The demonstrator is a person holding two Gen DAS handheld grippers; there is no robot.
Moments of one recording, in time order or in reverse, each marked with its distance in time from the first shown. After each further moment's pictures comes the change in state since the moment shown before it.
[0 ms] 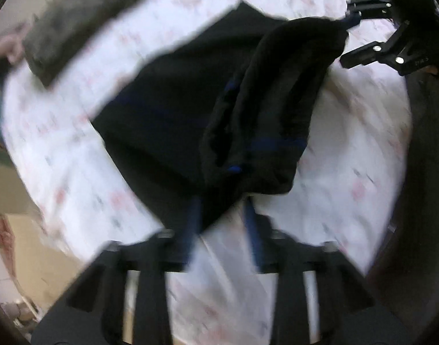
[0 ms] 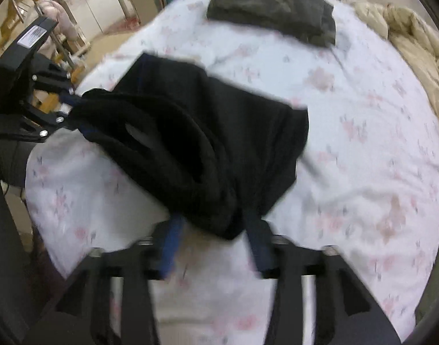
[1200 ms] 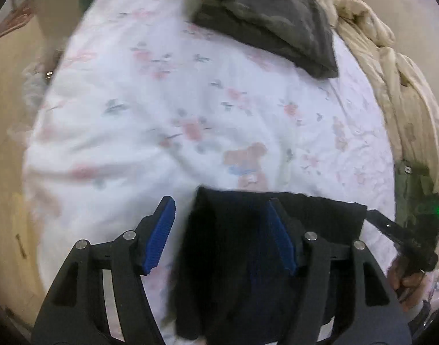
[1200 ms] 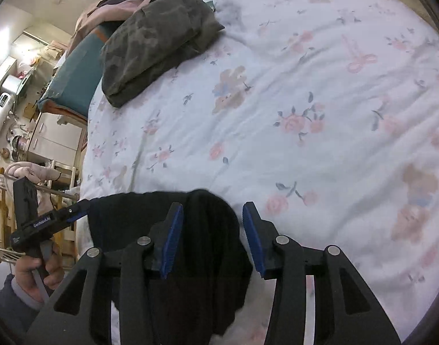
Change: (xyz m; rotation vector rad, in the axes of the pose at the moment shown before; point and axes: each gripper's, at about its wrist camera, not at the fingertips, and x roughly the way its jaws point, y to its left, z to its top) left arm 0.005 0.151 0.024 -1.009 -0.281 -0.108; right arm 0.029 -0.129 0.038 0.690 -0.156 0.214
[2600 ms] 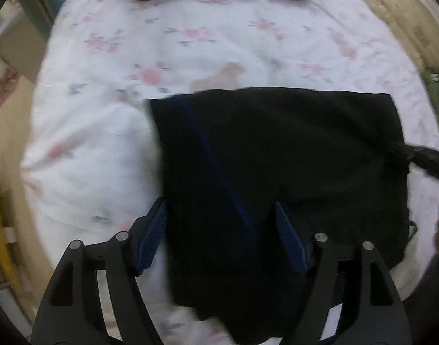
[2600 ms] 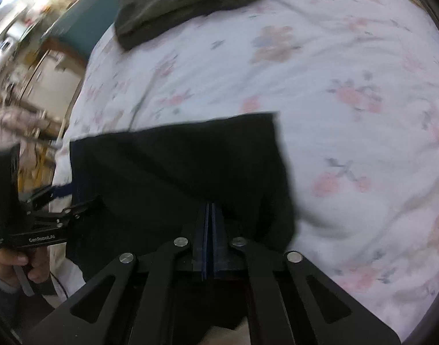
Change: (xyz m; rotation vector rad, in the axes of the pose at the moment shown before) left arm 0.029 -0.035 -0.055 0.305 0.105 0.284; right arm 0.037 0.021 -0.016 -0.180 0.107 -0.113
